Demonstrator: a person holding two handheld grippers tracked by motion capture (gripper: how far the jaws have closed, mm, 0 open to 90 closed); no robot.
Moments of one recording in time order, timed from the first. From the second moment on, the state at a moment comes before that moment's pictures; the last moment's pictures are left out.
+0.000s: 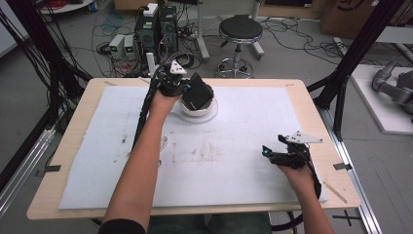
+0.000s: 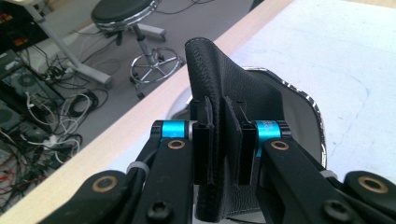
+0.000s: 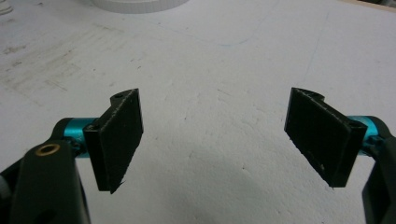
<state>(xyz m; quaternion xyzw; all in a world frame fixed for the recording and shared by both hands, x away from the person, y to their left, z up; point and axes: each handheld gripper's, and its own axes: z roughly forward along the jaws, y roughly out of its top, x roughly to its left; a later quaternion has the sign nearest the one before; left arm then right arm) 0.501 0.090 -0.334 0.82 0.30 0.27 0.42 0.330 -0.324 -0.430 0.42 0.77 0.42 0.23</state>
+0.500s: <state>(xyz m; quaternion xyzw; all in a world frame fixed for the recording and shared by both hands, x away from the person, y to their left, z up) 0.491 0.095 -0.328 0.79 0.33 0.27 0.44 0.331 -0.322 -0.429 0.41 0.77 0.43 0.23</state>
